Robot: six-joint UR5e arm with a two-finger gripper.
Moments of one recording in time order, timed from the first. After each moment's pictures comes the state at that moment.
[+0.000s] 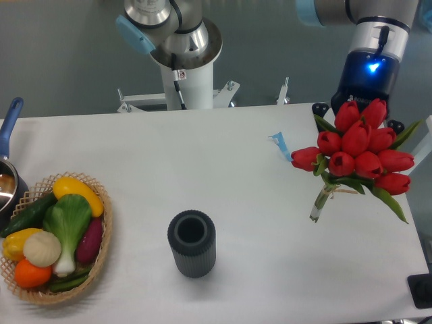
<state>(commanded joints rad) 2.88 -1.80 -1.53 -0.79 0.64 0.96</state>
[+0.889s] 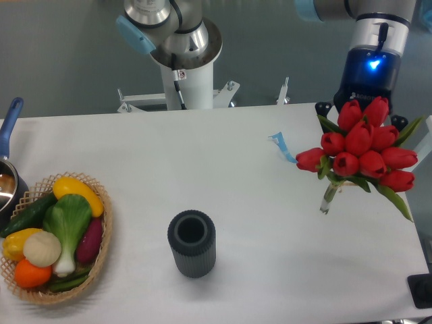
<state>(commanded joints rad) 2.87 -1.77 -1.53 -0.80 0.85 0.97</state>
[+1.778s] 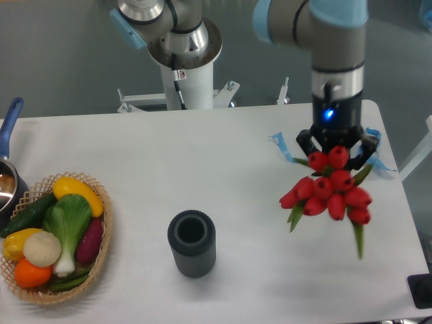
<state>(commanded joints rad) 2.62 -1.87 -1.59 -0.87 1.67 1.20</state>
